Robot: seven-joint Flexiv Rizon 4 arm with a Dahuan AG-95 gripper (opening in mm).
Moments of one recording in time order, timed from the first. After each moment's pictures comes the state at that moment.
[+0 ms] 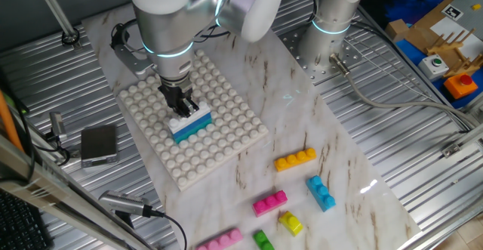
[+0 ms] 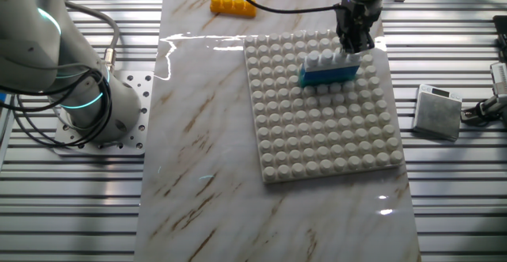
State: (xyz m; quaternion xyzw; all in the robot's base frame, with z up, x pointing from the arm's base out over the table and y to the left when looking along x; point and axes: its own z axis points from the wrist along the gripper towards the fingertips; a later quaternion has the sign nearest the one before) arm 0.556 0.087 0.140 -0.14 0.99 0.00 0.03
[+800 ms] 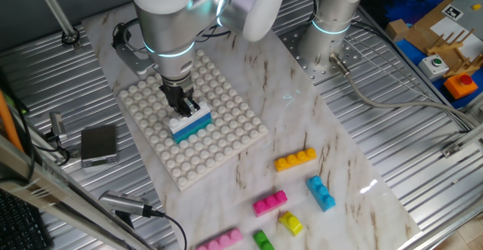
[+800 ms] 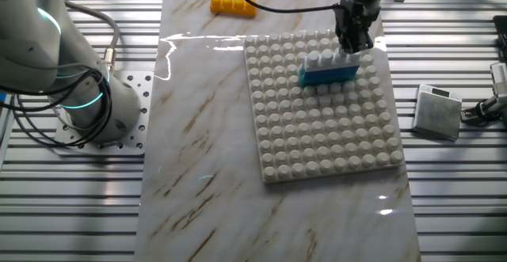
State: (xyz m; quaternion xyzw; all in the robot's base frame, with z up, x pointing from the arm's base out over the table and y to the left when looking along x) arm 0.552 0.088 0.140 -0.14 0.99 0.00 0.03
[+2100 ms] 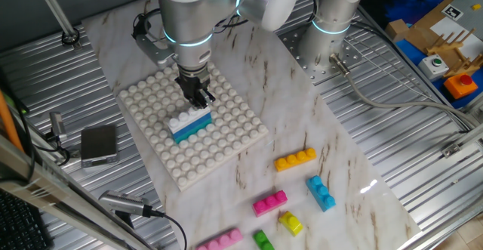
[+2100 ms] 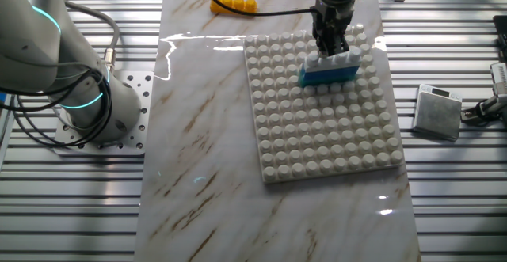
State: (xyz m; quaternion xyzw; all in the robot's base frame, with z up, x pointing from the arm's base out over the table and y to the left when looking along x) arm 0.510 0.082 0.139 -0.14 0.99 0.00 0.03
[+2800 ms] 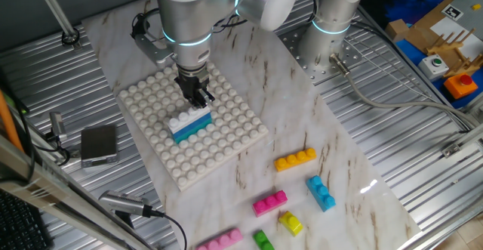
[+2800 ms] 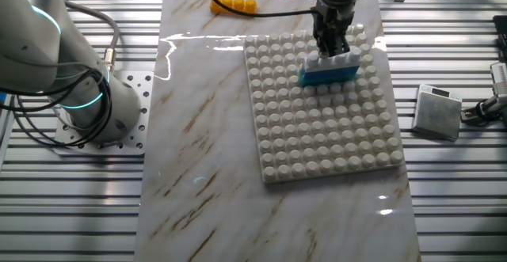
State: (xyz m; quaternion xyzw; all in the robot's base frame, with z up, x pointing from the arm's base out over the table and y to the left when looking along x) arm 0.509 0.081 0.139 -0.14 0.99 0.00 0.02
